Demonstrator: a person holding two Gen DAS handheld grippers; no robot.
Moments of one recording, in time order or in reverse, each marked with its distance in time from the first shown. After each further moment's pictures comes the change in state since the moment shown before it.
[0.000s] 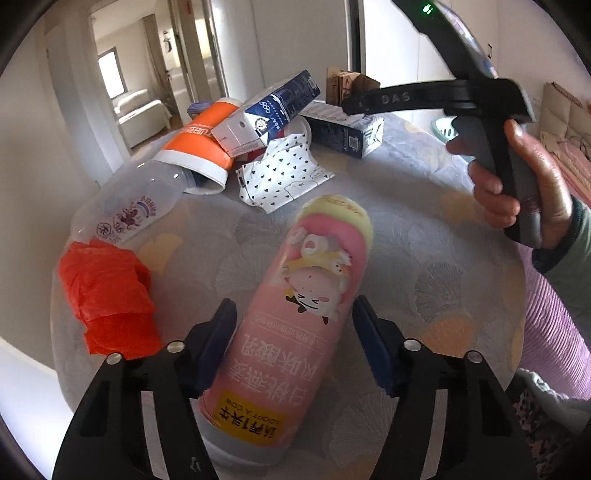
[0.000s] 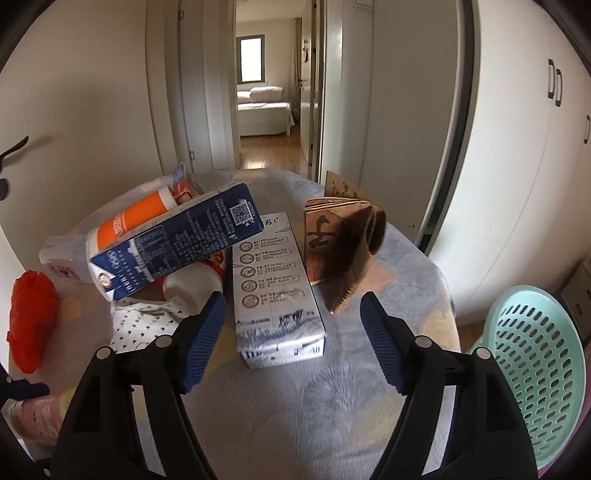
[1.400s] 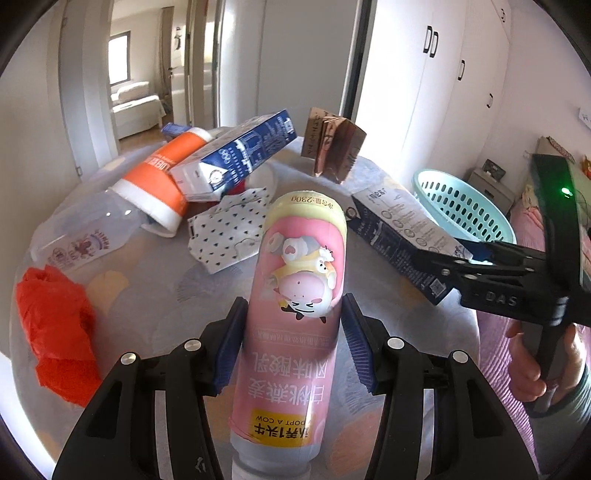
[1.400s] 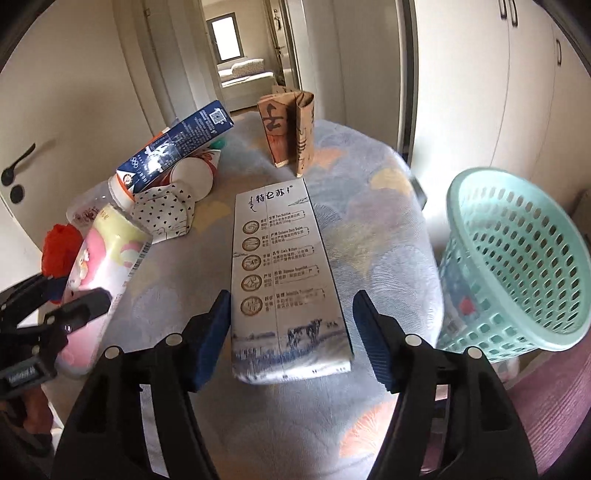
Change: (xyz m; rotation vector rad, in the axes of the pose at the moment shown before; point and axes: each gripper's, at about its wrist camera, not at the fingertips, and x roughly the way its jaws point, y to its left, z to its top) left arm 0.011 -0.024 0.048 -0.130 -0.091 -0.115; right arm -0.053 -0.041 -0.088 0.167 0.138 0.062
